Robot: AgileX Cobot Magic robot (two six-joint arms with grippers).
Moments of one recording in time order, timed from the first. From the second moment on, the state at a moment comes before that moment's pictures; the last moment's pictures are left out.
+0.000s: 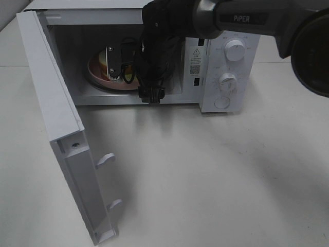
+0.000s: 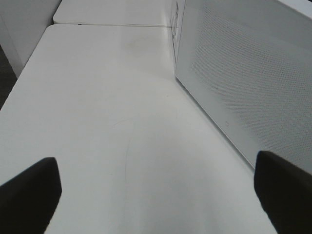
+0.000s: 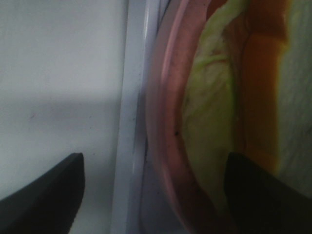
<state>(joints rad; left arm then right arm) 0.05 0.00 -0.50 -0.12 1.04 0.06 0.62 2.36 -1.97 -0.17 0.69 -0.97</state>
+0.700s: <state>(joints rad) 0.05 0.00 -0.50 -0.12 1.04 0.06 0.62 2.42 -2.04 -0.17 0.67 -0.97</state>
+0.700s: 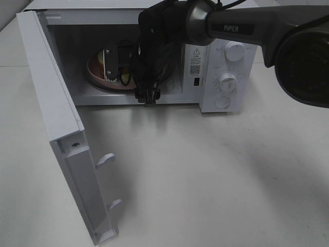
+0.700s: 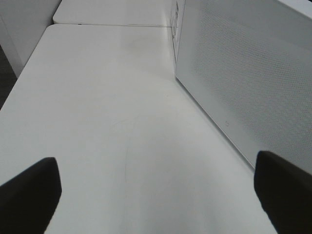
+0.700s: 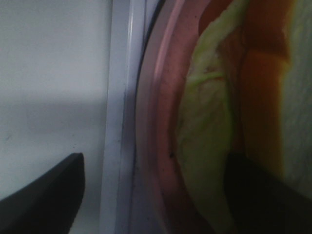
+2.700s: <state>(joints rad) 0.05 0.00 -0.50 -0.12 1.04 0.06 0.62 2.30 -1.86 -0.11 0.70 -1.27</state>
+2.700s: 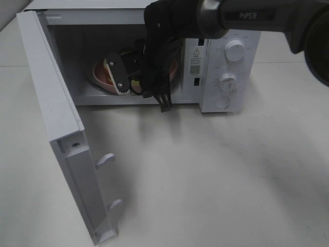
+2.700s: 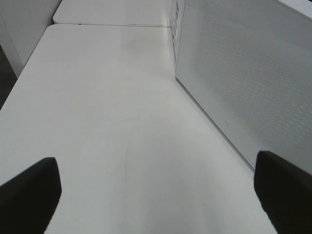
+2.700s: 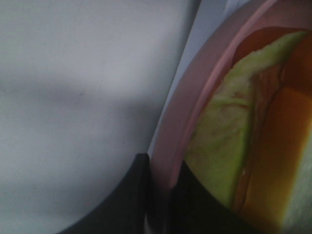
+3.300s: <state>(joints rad) 0.05 0.00 -0.50 -0.12 1.04 0.06 0.62 2.09 -1.57 -0.07 0.62 -1.47</state>
